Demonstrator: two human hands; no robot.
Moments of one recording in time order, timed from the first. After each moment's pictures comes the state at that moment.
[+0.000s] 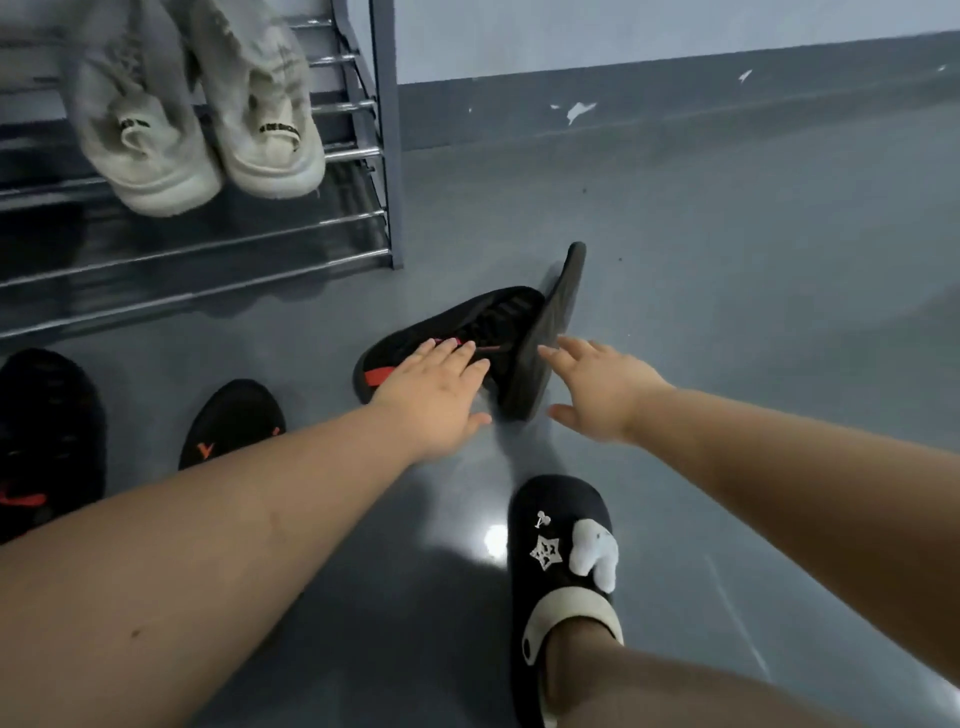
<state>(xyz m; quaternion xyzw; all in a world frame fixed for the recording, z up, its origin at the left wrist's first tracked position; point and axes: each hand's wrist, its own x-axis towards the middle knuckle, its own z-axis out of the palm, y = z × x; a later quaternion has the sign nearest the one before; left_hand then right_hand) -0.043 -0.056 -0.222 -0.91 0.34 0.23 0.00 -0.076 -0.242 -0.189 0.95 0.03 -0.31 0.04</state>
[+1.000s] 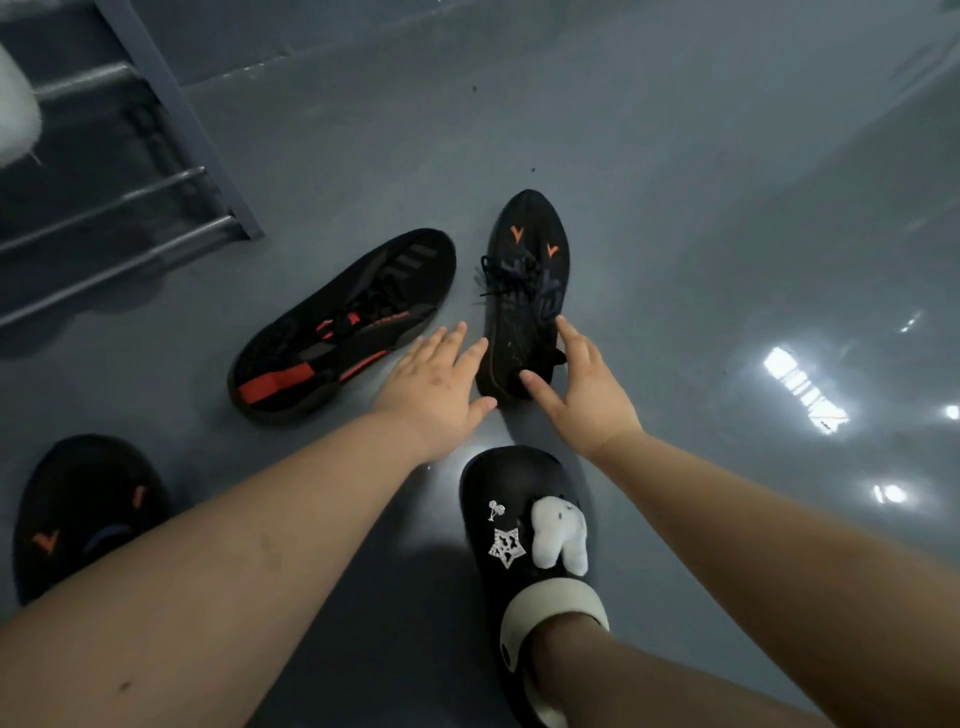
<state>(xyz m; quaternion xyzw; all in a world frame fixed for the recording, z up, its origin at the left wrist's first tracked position) -0.044 -0.136 -0.292 -0.87 0.38 0.29 -0.07 -0.138 -0.290 -0.300 0.90 -0.29 -0.09 -0.31</state>
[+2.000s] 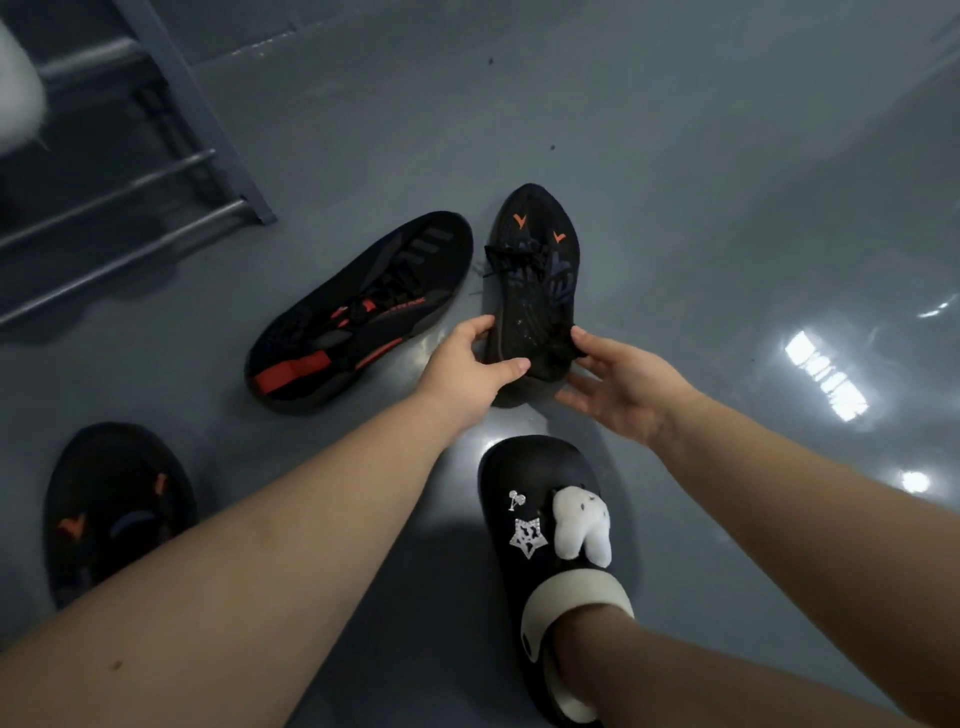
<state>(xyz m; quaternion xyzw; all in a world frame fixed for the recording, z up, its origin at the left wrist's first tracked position) -0.050 -0.155 -0.307 -0.70 -0.02 0.42 -0.57 -0.122 -0.296 -0.278 0.38 -0.50 -0.07 -0.77</state>
